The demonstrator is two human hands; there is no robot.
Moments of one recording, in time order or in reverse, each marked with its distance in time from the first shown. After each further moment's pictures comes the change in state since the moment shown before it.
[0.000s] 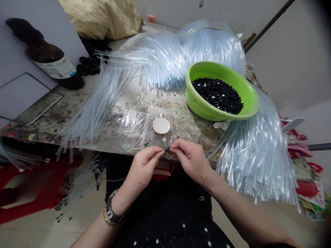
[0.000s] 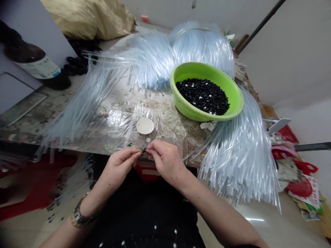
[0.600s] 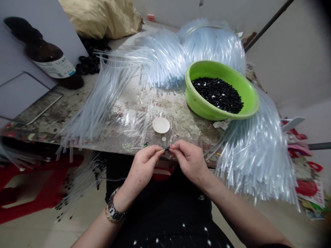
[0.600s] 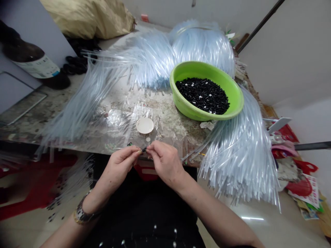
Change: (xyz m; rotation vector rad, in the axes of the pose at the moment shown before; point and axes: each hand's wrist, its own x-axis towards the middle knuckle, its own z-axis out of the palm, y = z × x) left_hand 0.001 -0.004 0.003 -0.078 0.010 -0.046; right_hand -0.007 0.006 0.009 0.017 0.064 0.010
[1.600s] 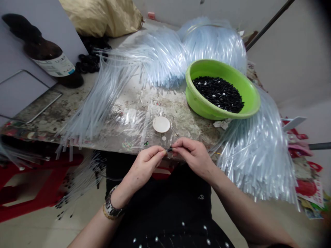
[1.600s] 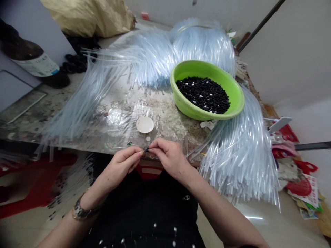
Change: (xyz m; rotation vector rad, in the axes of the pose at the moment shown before) left_hand 0.000 0.002 -0.002 -0.103 -0.174 -0.175; right_hand 0.008 0.004 -0.019 0.192 -0.178 0.126
